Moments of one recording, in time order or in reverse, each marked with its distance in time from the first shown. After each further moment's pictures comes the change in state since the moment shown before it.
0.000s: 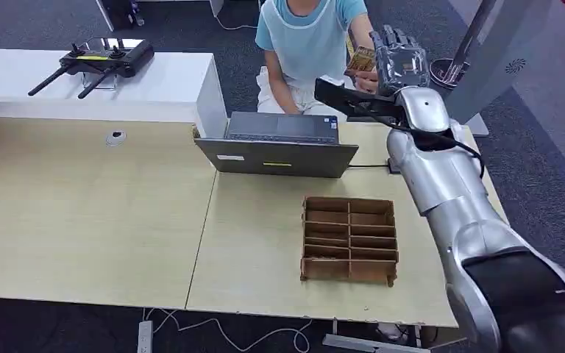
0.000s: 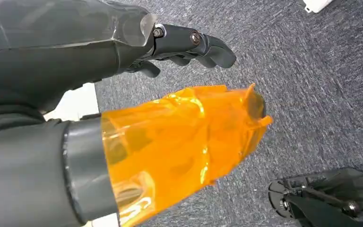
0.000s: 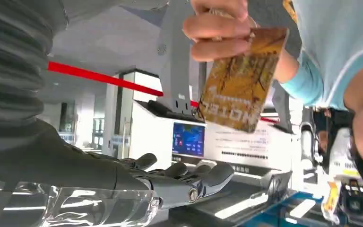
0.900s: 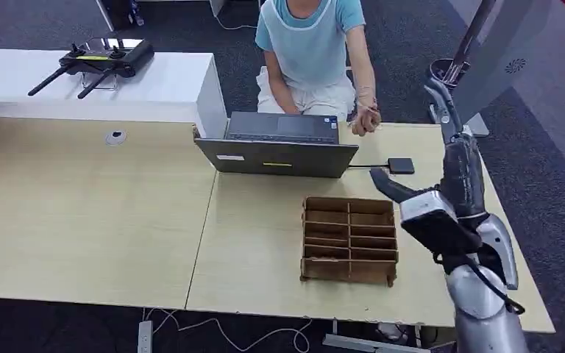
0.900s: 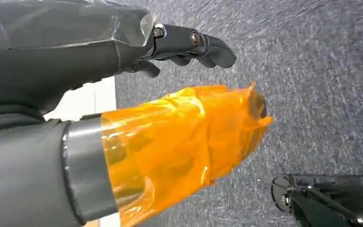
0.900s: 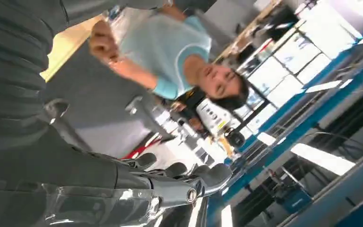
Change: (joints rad) left arm 0.018 -0.021 0.000 0.000 0.183 0.052 0.036; right arm 0.832 -0.094 -0.198 -1.157 -0.775 0.023 -0.333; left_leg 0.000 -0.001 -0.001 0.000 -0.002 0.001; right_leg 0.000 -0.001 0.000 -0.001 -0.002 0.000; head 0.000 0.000
